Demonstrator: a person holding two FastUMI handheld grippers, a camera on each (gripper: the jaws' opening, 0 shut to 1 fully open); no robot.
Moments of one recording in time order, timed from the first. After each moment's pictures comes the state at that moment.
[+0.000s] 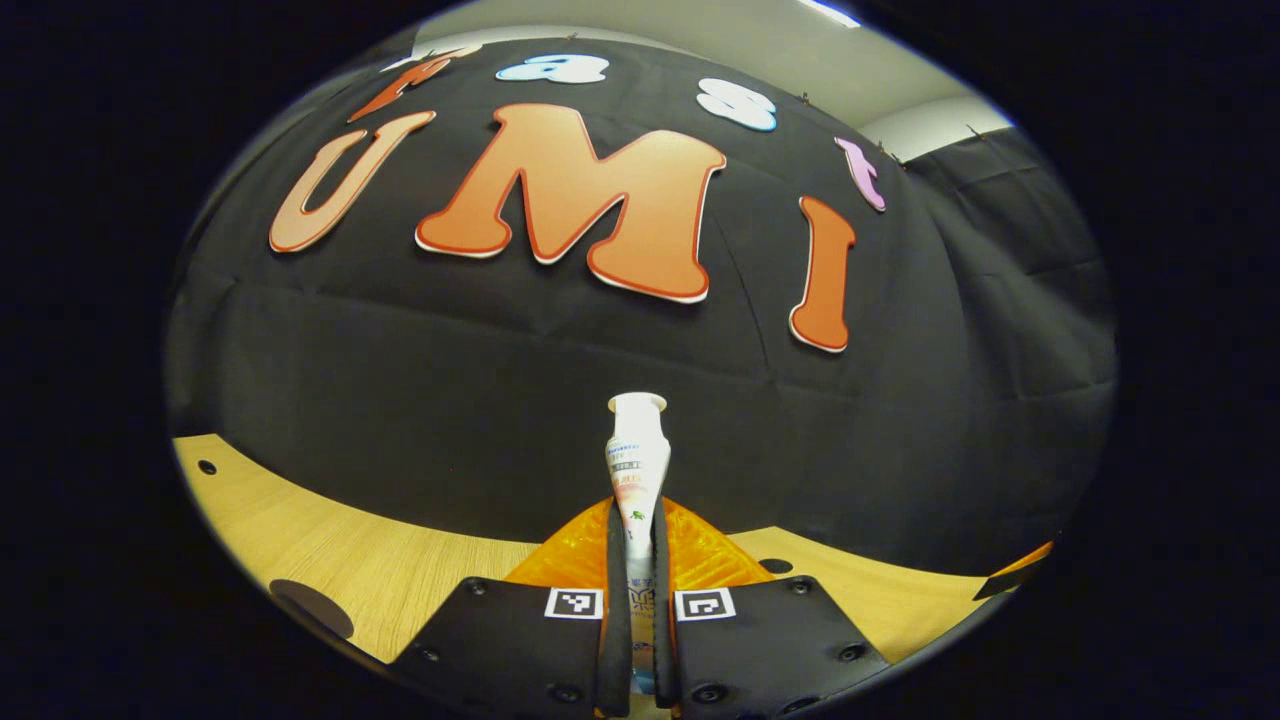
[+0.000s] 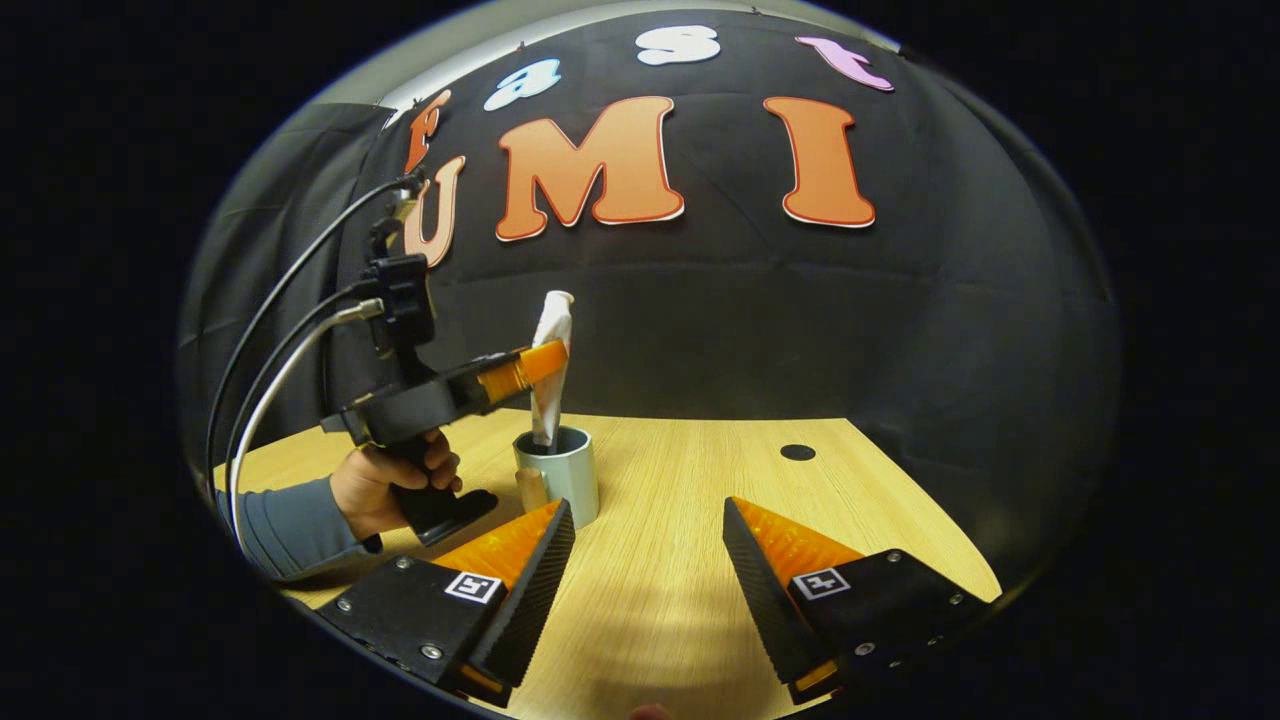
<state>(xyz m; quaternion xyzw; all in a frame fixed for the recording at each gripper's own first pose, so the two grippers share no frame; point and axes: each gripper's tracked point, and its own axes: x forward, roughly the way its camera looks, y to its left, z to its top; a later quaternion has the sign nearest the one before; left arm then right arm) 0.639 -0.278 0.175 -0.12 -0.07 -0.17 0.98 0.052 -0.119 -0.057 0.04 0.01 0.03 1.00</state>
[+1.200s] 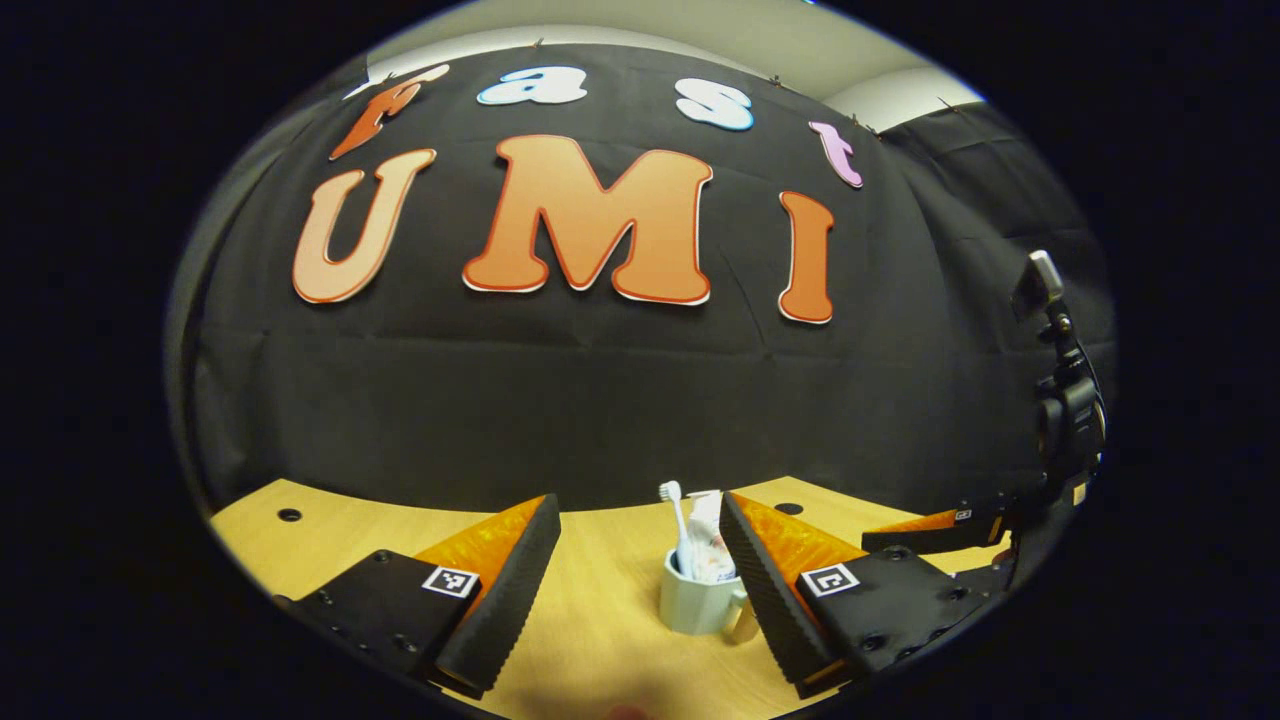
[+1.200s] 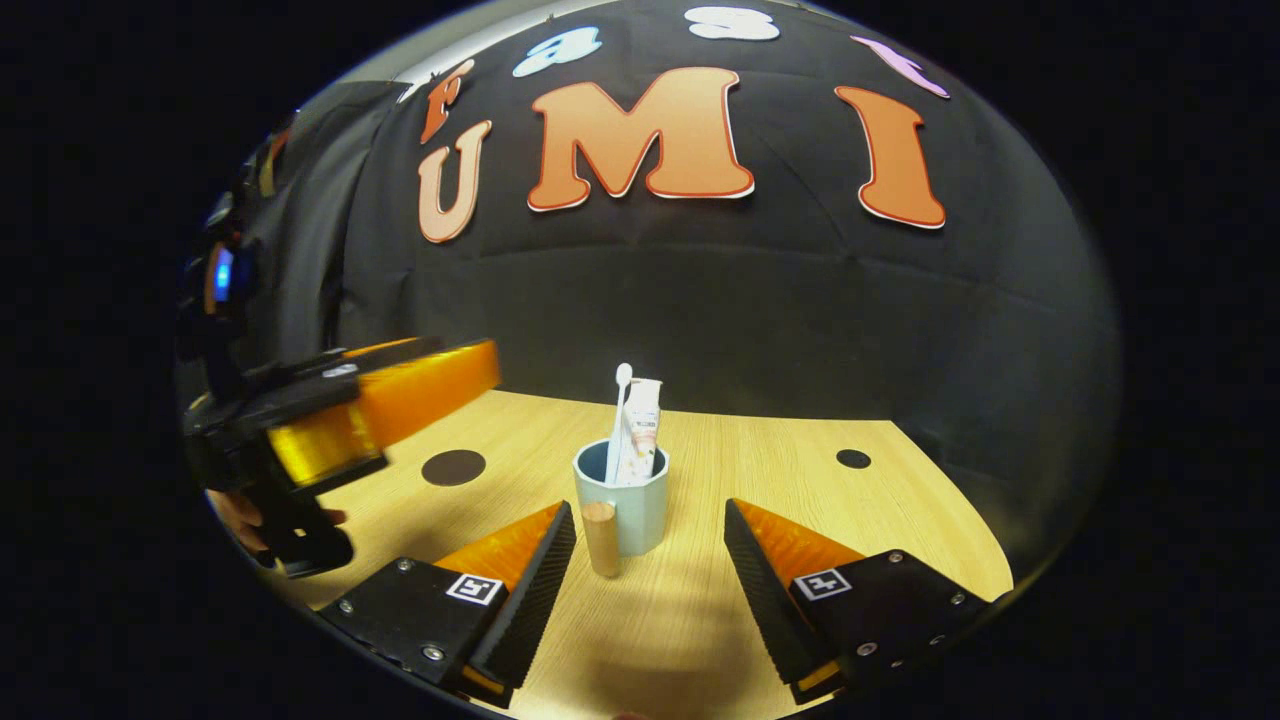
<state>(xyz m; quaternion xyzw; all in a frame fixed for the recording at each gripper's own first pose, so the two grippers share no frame) 0.501 -0.164 0.201 -0.05 -0.03 -0.15 0.99 0.100 -0.043 -0.036 0.01 0.06 0.04 1.00</state>
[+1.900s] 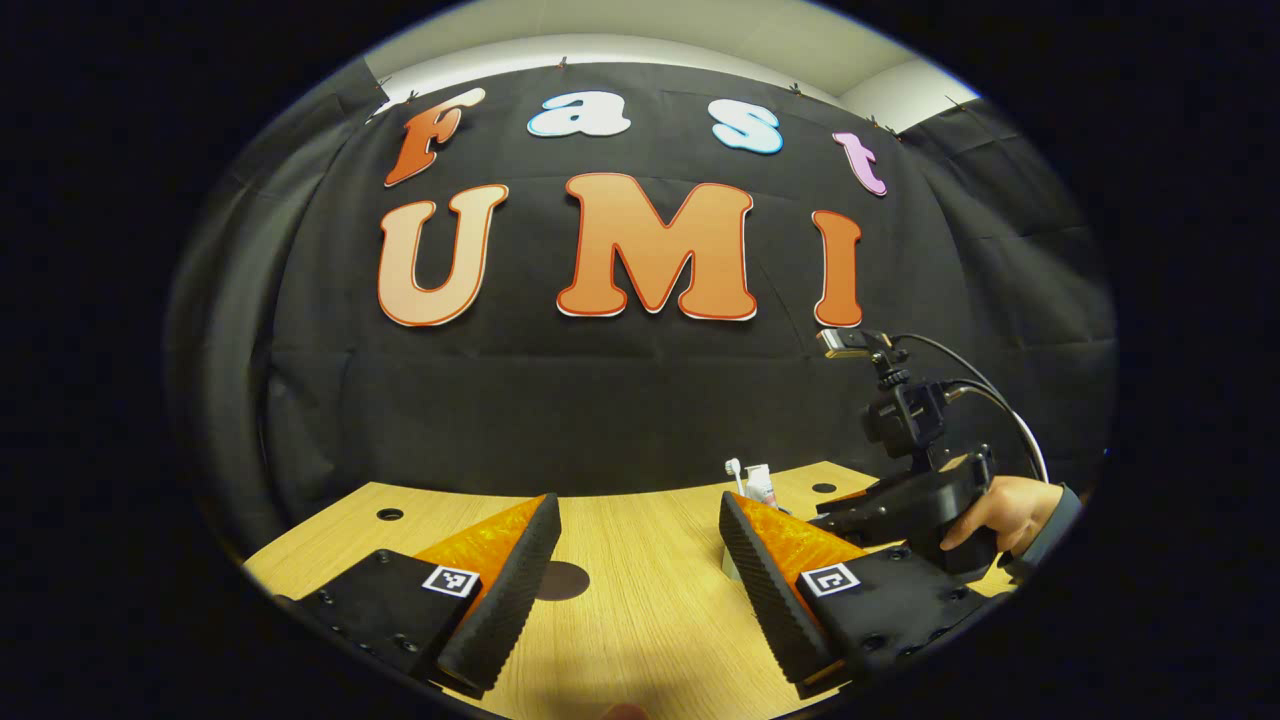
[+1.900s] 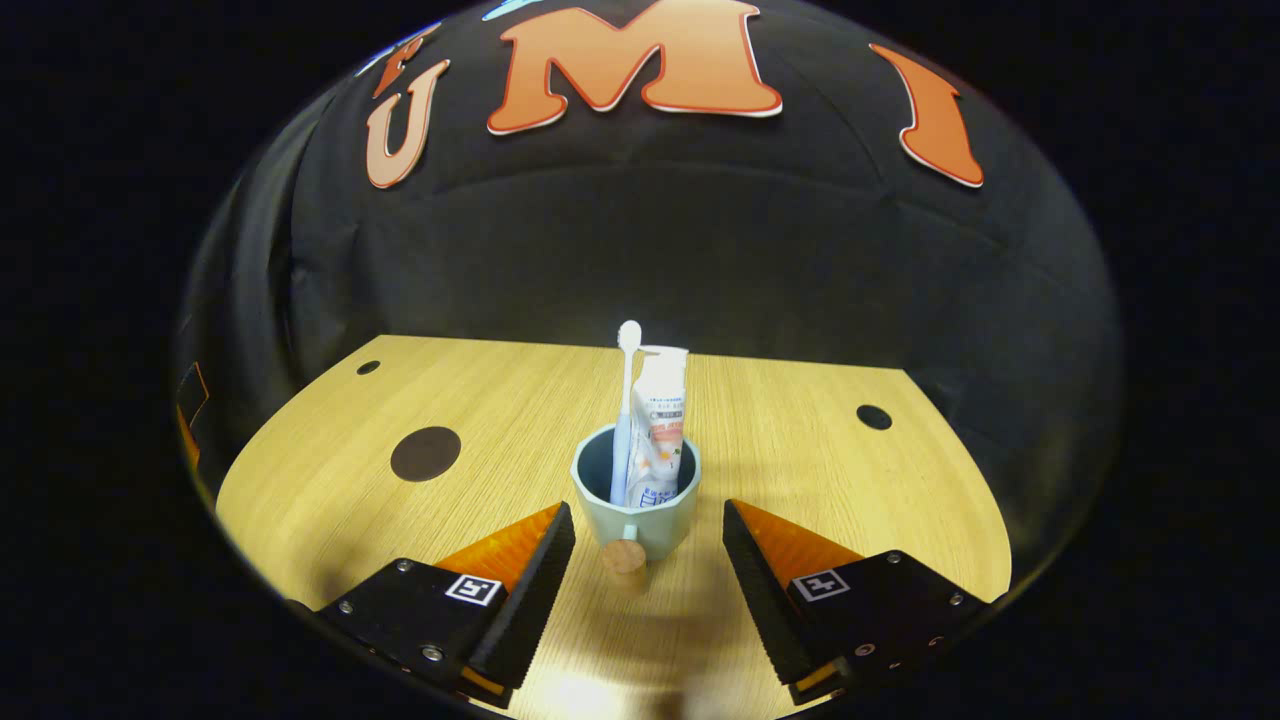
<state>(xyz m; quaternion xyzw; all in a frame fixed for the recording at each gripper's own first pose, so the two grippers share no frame) 0.400 -0.079 0.210 -0.03 -0.02 -0.09 1.00 0.151 -0.020 -0.058 0.02 0.22 0.01 0.98</state>
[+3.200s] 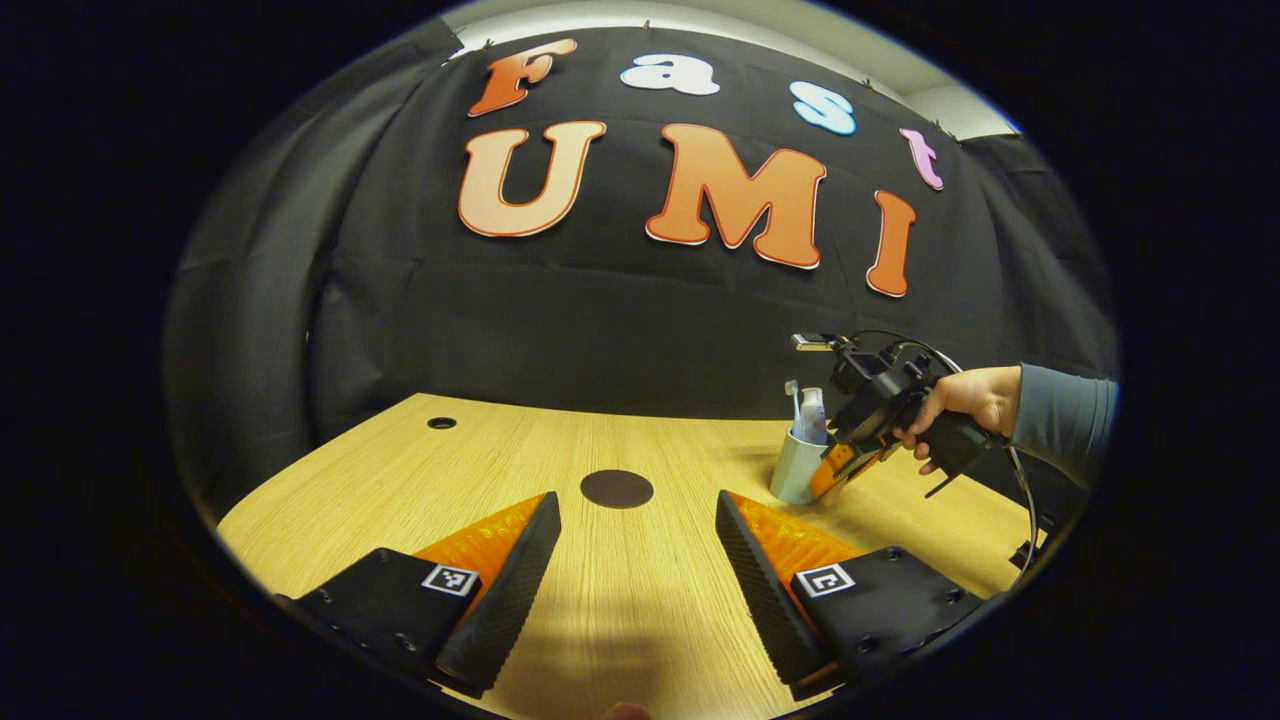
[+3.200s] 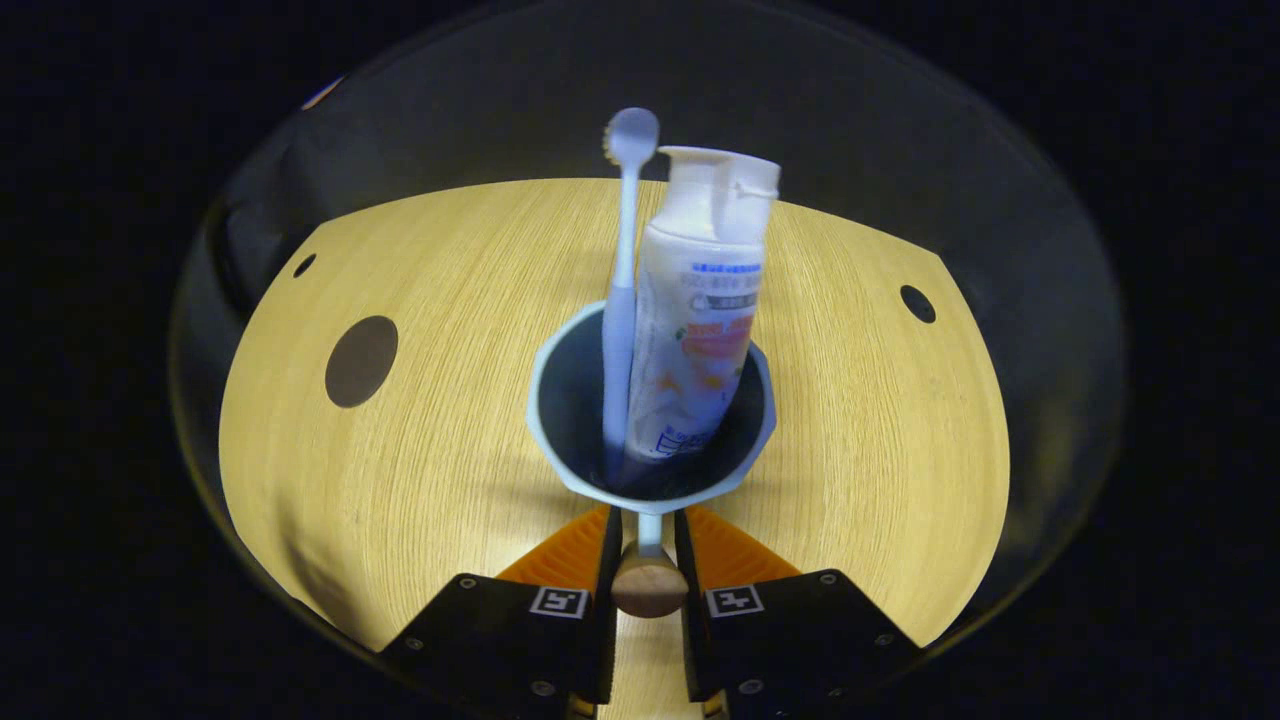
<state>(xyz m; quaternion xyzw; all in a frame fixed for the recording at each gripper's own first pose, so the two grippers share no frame) 0.346 0.002 0.118 -0.10 0.07 -0.04 0.99 0.162 -0.010 -0.112 0.01 0.46 -0.01 0.89</state>
